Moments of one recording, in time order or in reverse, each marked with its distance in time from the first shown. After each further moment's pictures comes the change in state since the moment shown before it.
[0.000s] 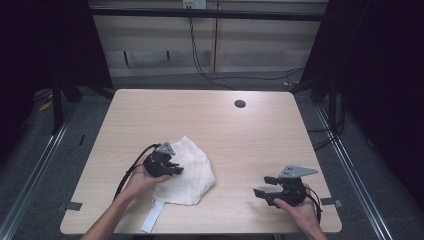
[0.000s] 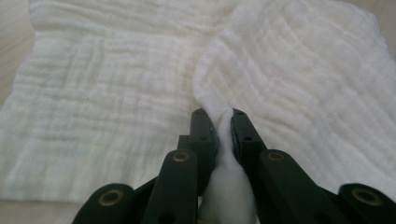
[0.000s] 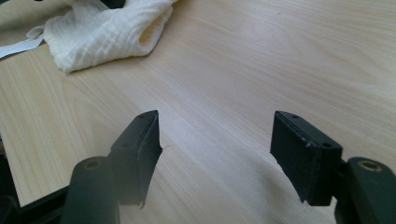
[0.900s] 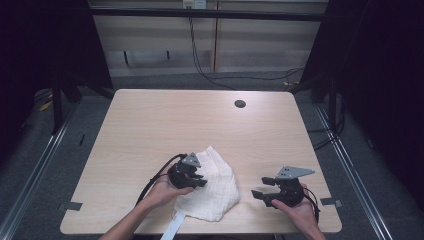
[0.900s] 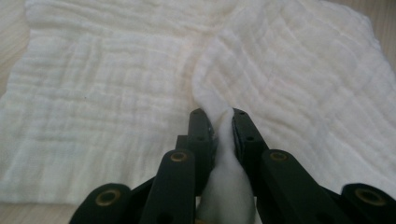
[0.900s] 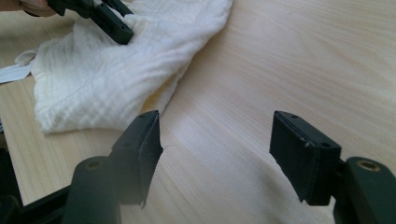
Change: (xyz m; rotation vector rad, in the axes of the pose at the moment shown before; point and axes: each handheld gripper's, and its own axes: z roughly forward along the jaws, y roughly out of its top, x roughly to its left) left arm -0.062 0.028 0.035 0.013 -0.099 0.080; right arm 0.005 0.002 0.004 0.013 0.011 -0.031
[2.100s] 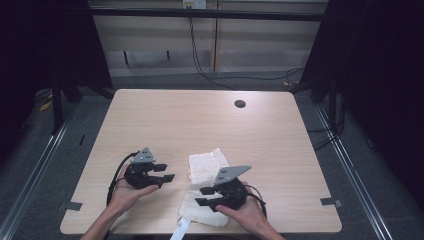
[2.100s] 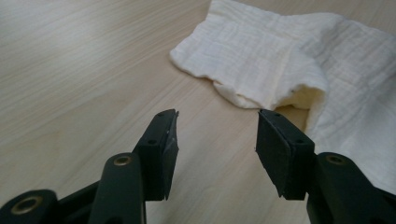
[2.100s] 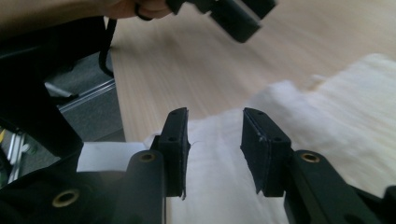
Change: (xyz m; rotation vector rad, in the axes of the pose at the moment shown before) left arm 0.027 -0.065 -0.093 -0.197 0.187 -0.157; right arm 0.114 0.076 0.078 0.040 0.302 -0.171
